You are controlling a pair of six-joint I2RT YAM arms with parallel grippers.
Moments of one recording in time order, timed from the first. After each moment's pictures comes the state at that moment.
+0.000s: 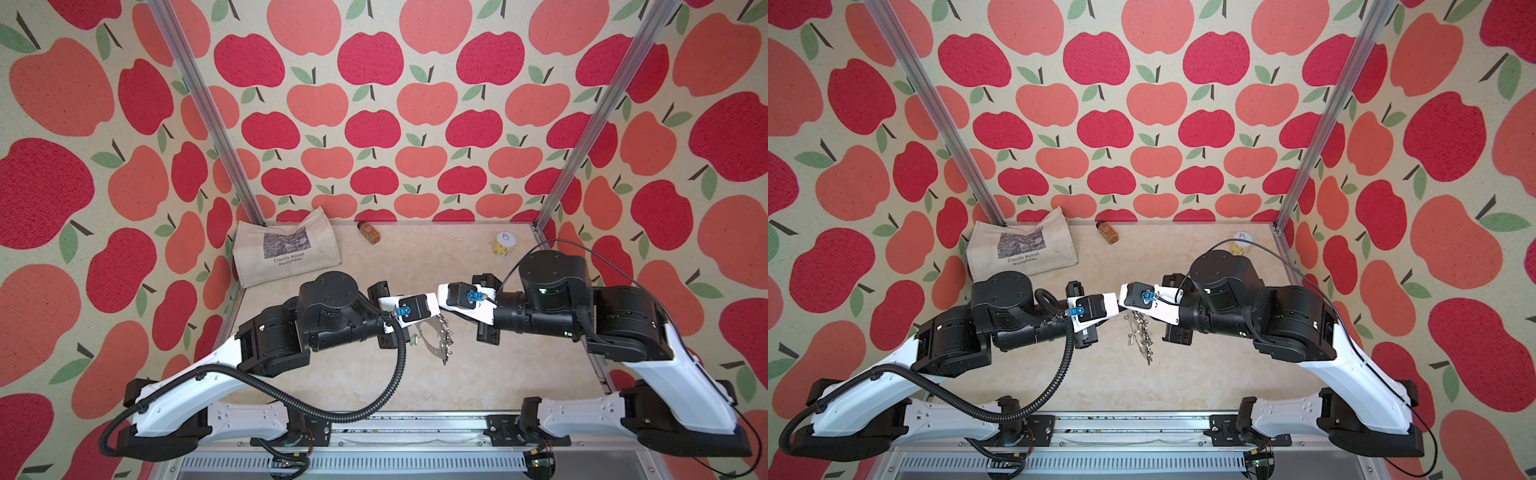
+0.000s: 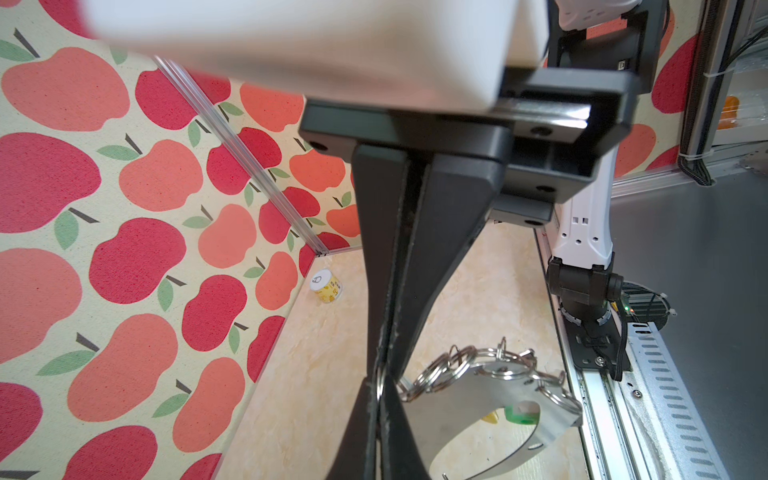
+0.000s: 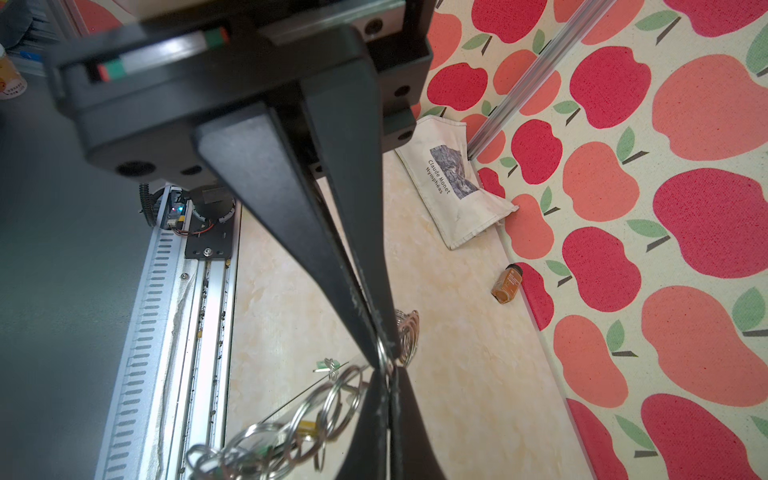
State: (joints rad) left arm -1.22 1.07 1.49 -0.62 0.00 0.50; right arm 1.25 1.19 1.85 -1.15 0.01 -0.46
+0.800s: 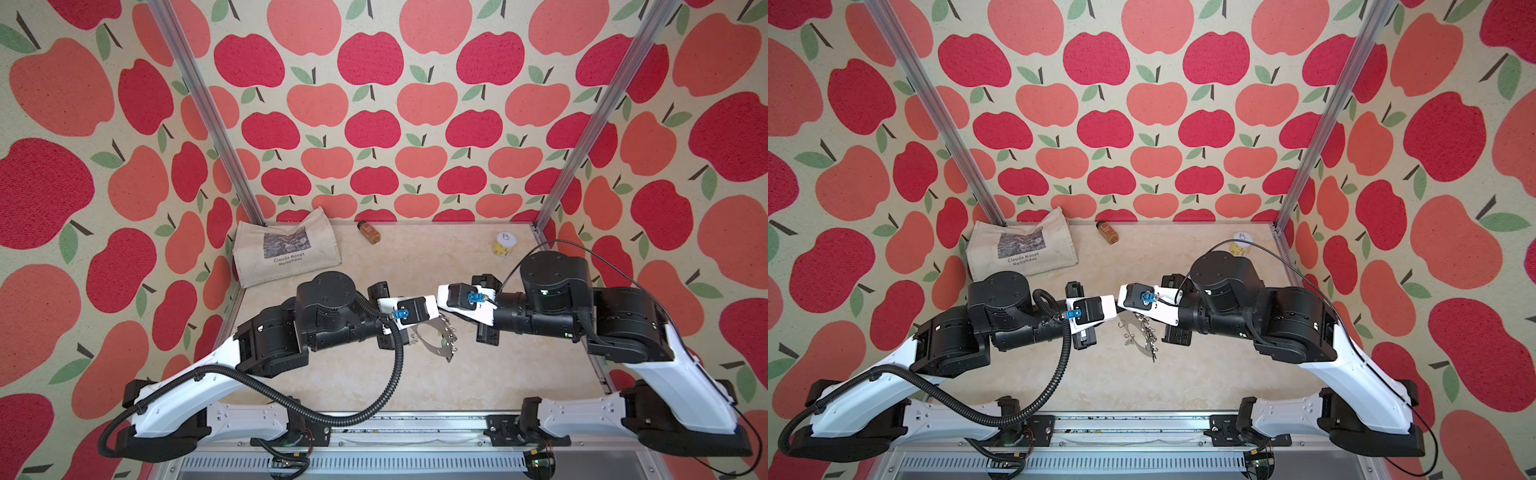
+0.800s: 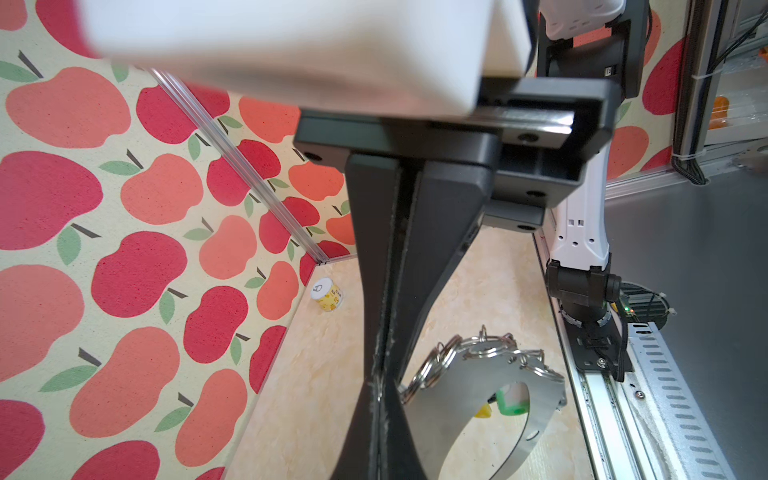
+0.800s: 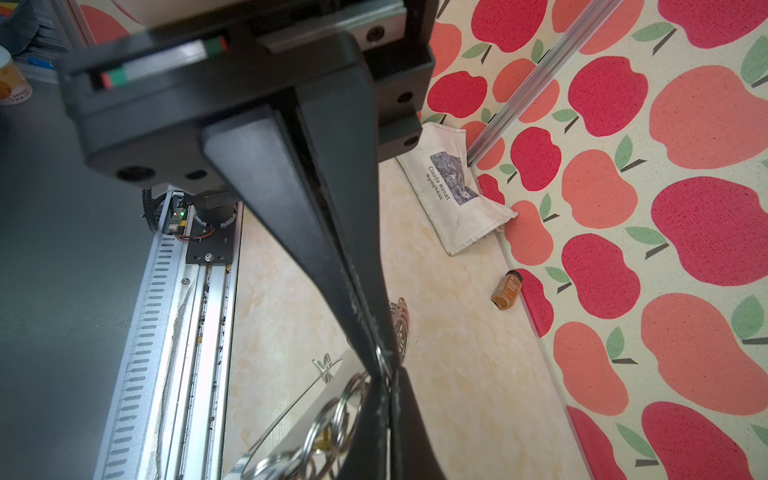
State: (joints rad) left arm -1.22 1.07 1.48 -0.61 0.02 0.52; right arm 1.26 1.18 1.85 -1.13 0.01 -0.47
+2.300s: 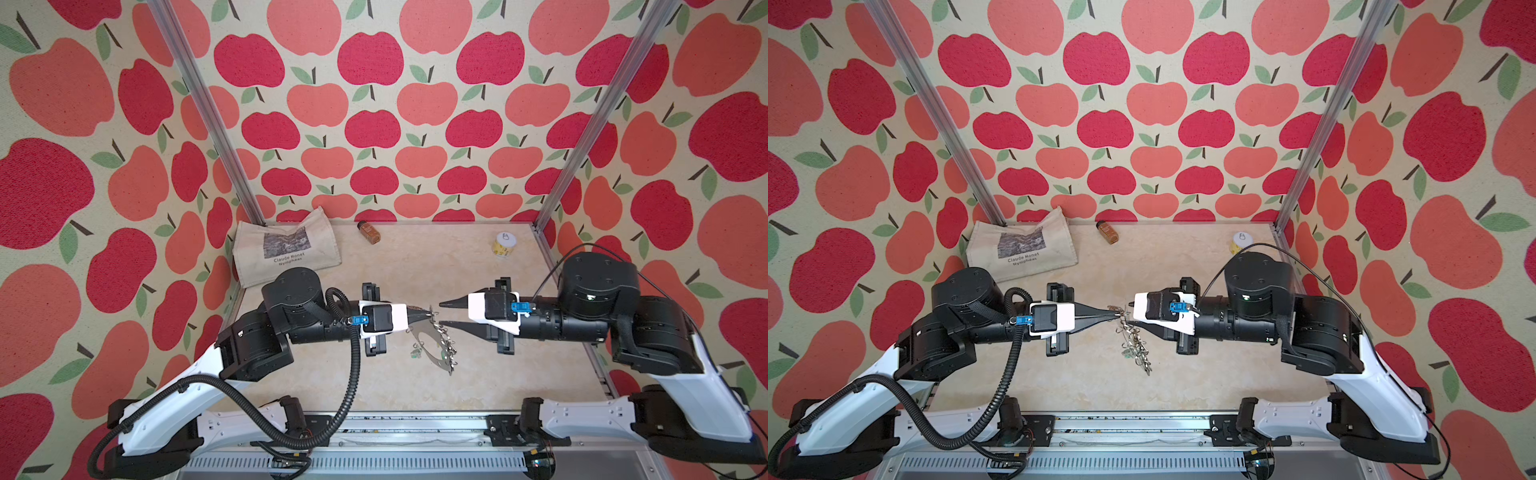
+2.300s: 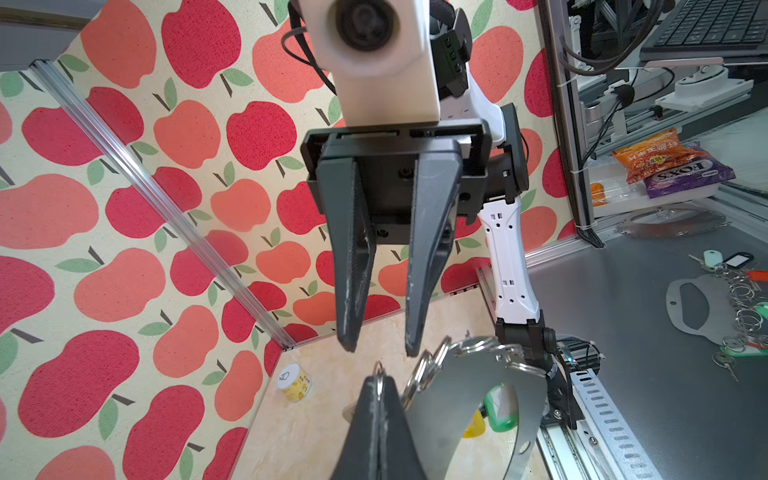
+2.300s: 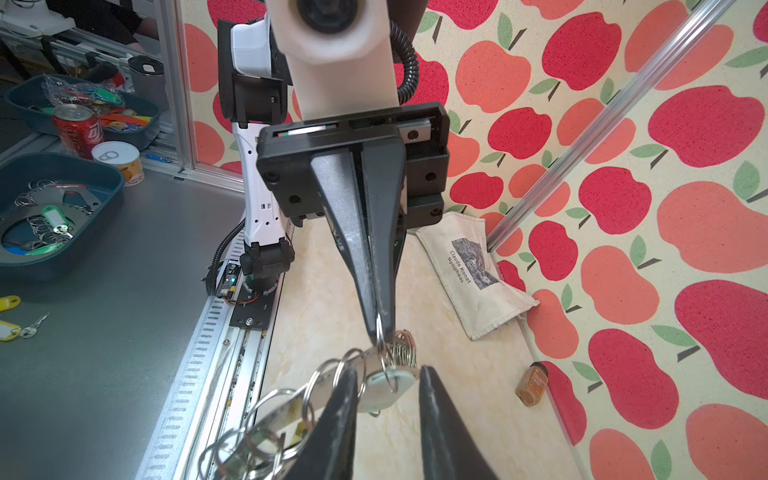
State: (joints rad) left arm -1.11 0.98 1.42 -0.46 0.39 0.50; right arm 1.27 1.11 1.82 -0.99 -0.18 -0.47
